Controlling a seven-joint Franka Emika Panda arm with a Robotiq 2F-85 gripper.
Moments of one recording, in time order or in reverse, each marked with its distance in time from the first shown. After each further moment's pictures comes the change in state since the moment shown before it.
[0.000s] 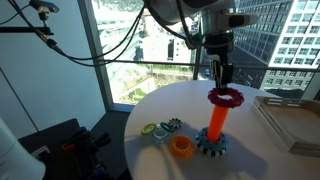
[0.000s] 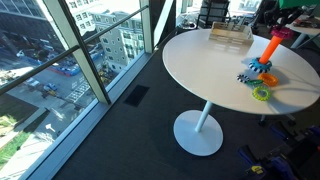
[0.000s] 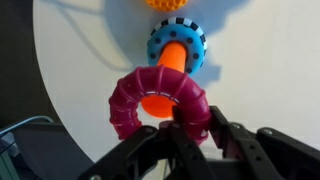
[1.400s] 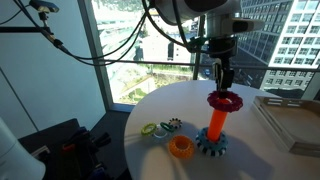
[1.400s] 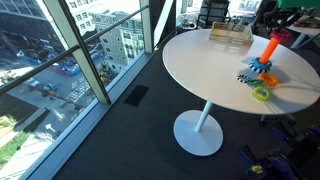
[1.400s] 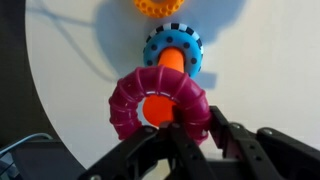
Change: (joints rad) arm -0.010 0.033 -0.012 0.029 0.077 -0.021 0.000
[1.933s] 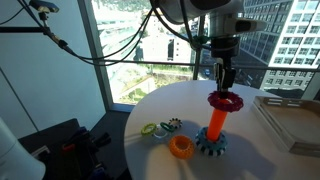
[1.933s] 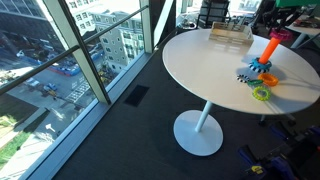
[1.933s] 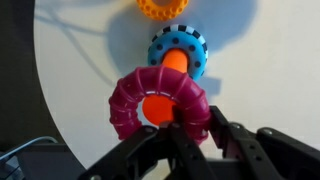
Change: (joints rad) arm 0.000 0.036 0.000 0.061 0.000 -0.071 0.000
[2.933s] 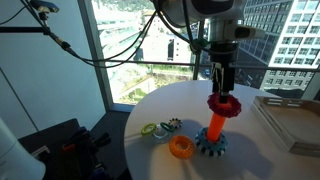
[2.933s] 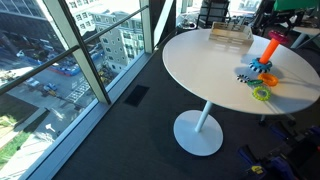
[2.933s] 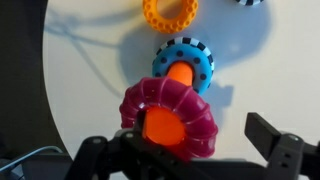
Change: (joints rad) arm 0.000 0.035 0.000 0.027 0.001 -0.062 -0.001
